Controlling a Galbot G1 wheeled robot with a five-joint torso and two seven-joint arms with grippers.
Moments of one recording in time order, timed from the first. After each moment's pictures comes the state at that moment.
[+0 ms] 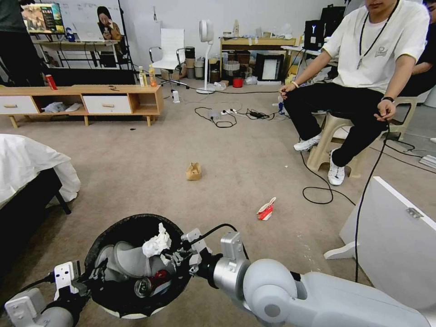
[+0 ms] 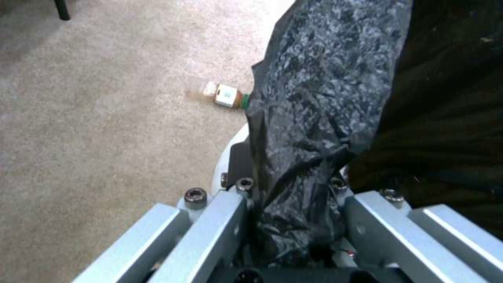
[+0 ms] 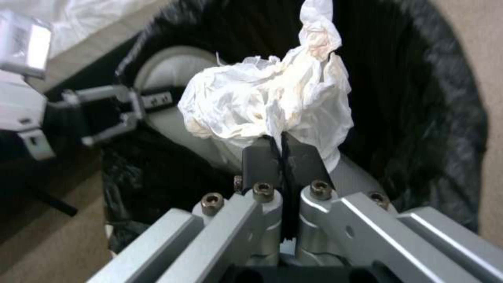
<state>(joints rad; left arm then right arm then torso) 1.64 -1.49 -0.96 -2.37 -0.58 0.74 -0.02 -0.35 0.94 -0.77 2.12 1.32 -0.33 0.47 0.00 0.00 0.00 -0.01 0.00</state>
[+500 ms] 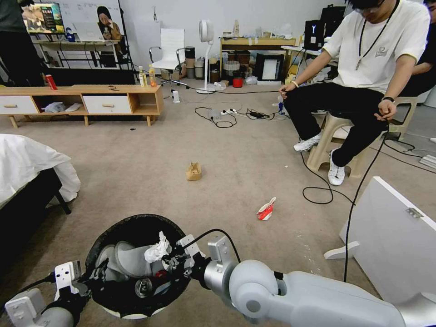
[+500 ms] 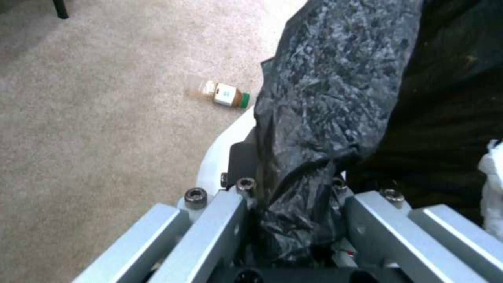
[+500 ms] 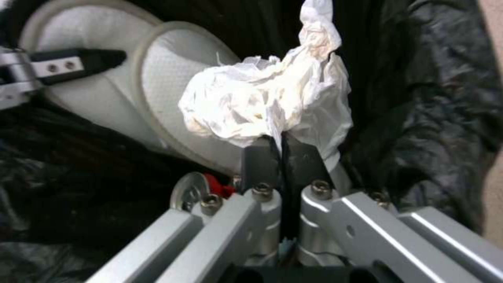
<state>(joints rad) 1.64 -1.49 -0.97 -2.37 -0.58 0.74 -0.02 -0.34 1.01 -0.81 1.99 1.32 -0.35 0.49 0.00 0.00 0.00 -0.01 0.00</state>
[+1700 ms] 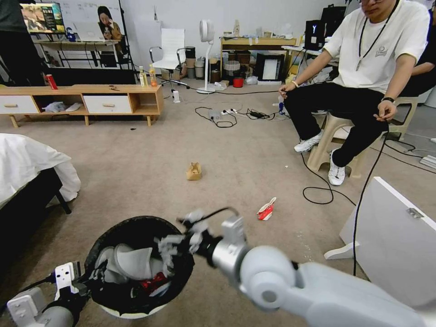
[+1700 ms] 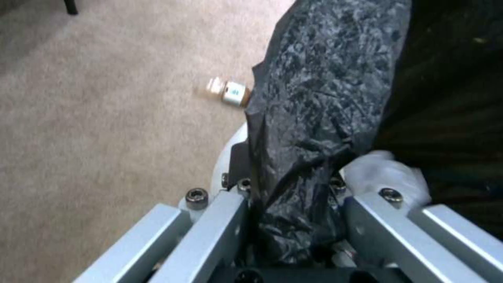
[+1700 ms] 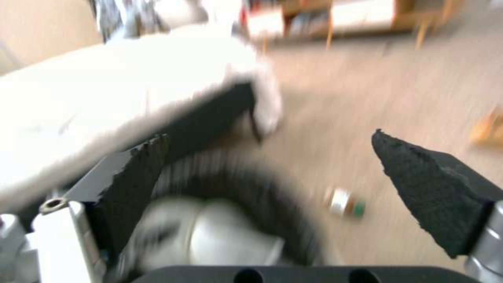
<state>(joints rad) 1.63 -1.48 -0.98 -2.34 -0.58 0.73 -0.02 -0.41 0.92 -0.50 2.20 1.24 -0.28 0.46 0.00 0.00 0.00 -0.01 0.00</state>
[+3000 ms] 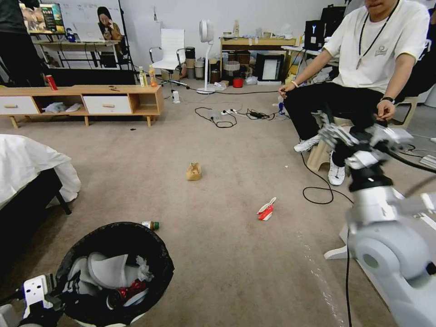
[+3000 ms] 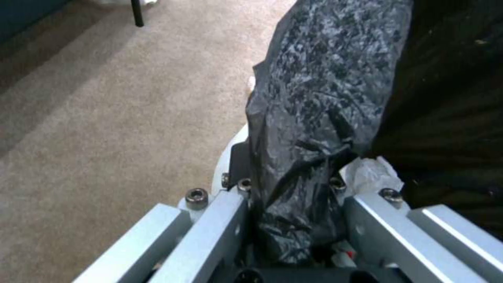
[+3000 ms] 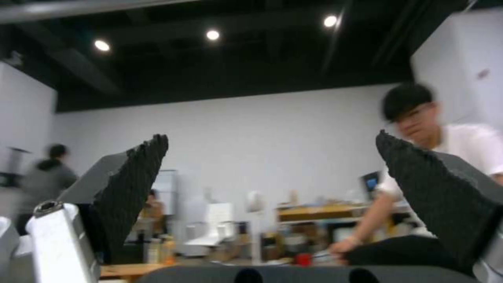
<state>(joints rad) 1.70 -1.53 -1.06 -2.38 -0.50 0.71 0.00 -1.13 0.91 0.56 2.22 0.59 0.23 0.29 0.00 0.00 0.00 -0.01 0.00</state>
